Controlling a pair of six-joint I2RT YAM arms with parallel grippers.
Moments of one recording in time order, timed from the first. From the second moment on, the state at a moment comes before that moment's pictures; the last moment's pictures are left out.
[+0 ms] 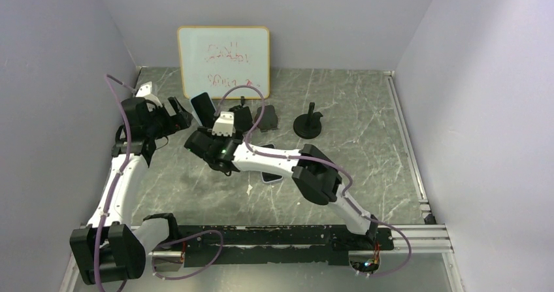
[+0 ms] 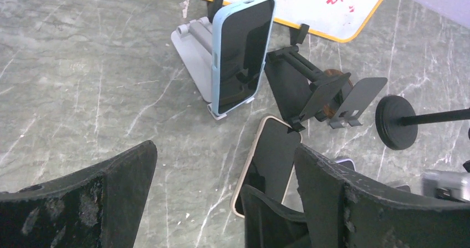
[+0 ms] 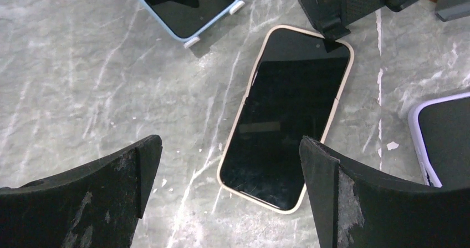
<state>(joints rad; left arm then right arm) 0.10 1.05 0.81 -0.25 0.22 -0.34 1.18 2.24 1.84 -0.47 0.75 0.98</state>
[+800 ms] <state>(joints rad) 0.10 1.03 0.80 -0.23 0.32 -0.35 1.18 2.36 1.90 -0.60 0.78 1.00</state>
